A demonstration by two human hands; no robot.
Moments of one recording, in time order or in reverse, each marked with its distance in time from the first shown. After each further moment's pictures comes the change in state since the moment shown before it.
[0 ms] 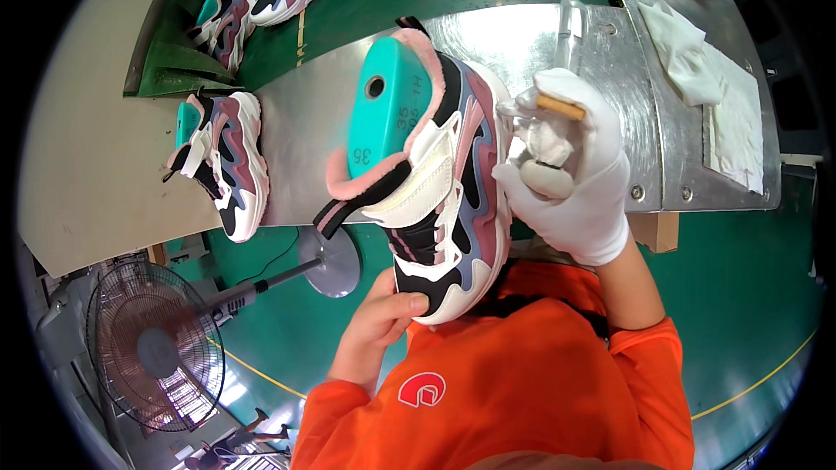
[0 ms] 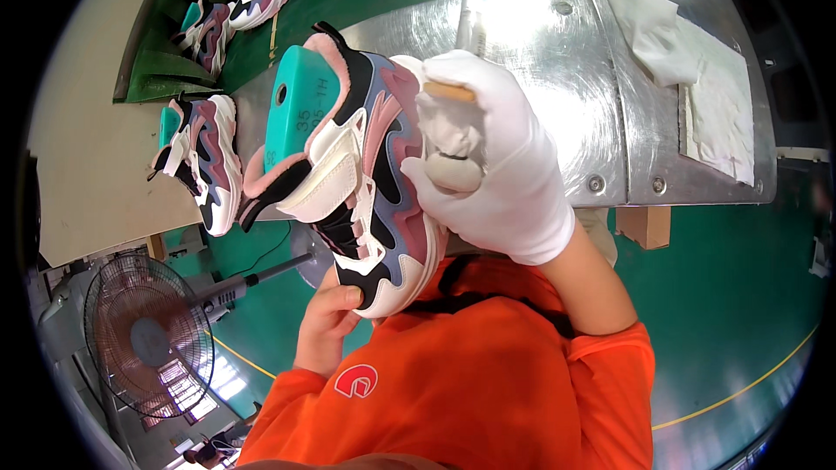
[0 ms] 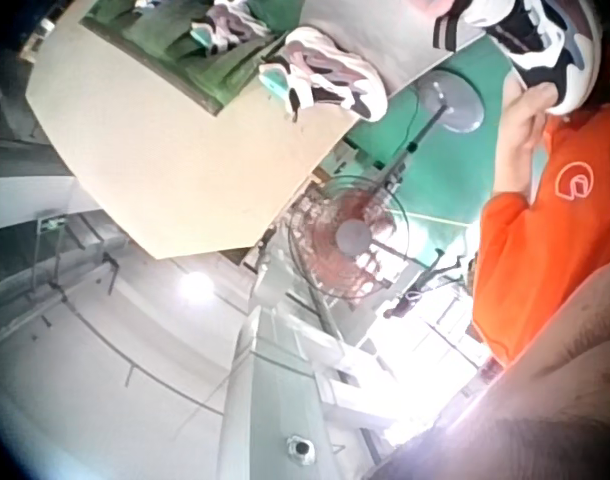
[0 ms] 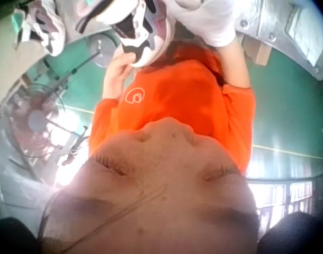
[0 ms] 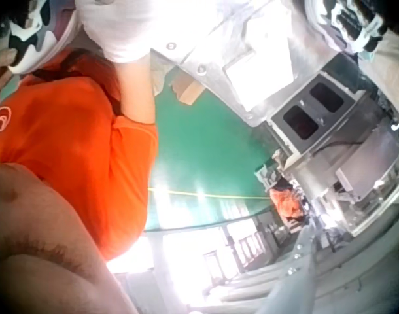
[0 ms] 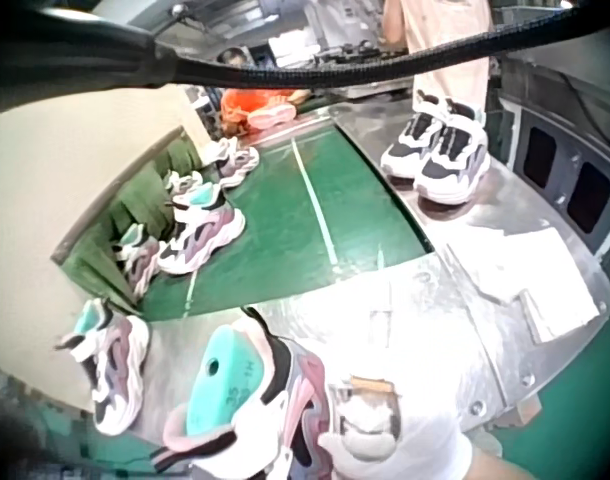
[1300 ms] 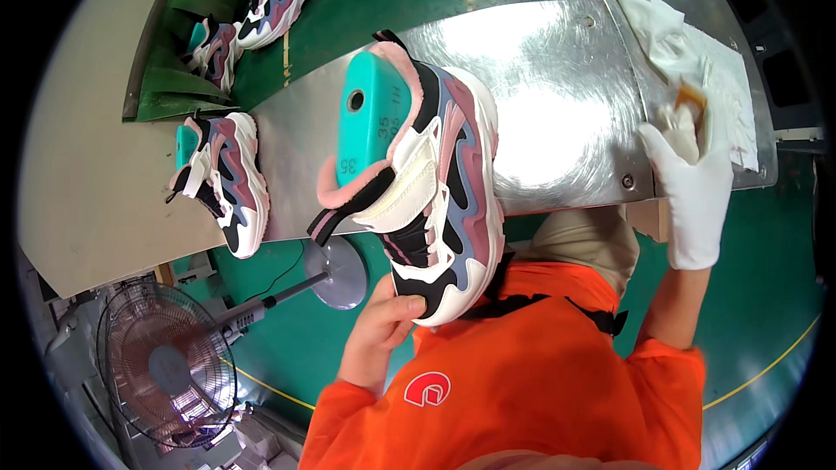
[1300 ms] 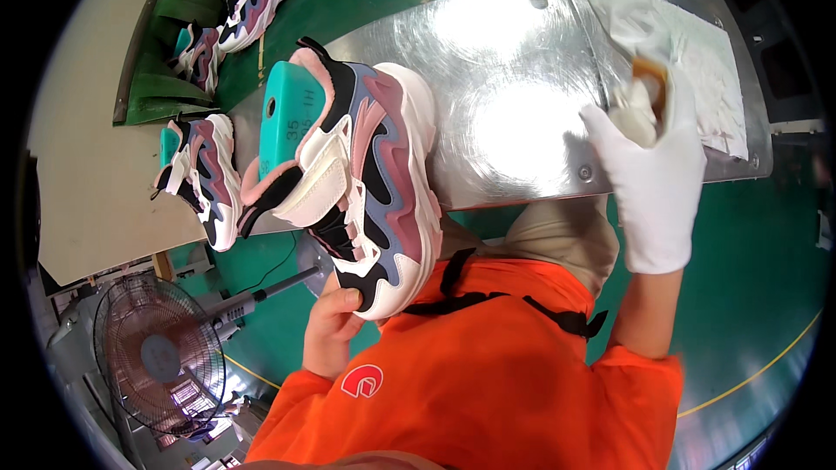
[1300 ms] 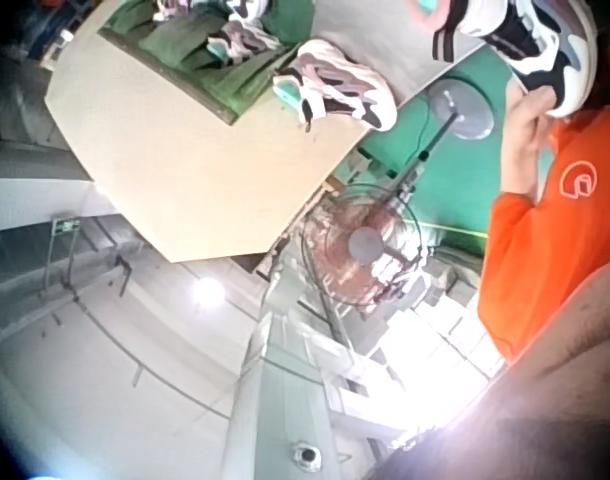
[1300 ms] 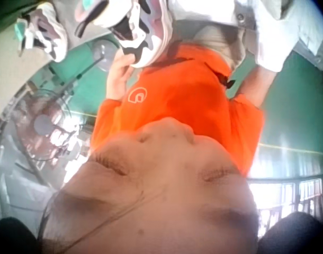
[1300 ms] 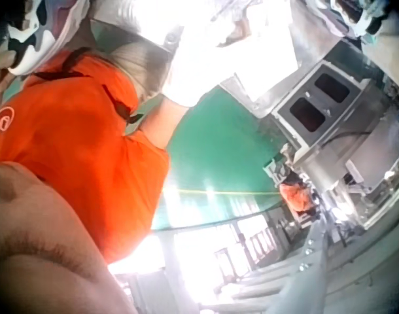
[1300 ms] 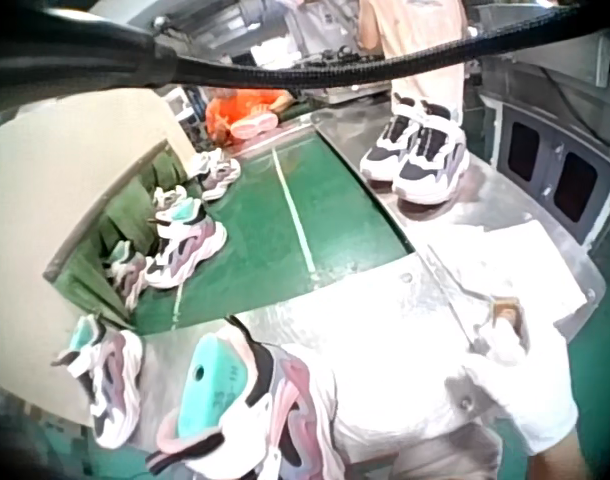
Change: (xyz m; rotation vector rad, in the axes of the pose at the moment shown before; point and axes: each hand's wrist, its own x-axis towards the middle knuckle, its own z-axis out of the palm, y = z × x) left_hand 0.002 -0.006 -0.009 -0.006 -0.016 0.014; right_hand -0.004 -0.018 -0.086 -0.242 0.376 0.590
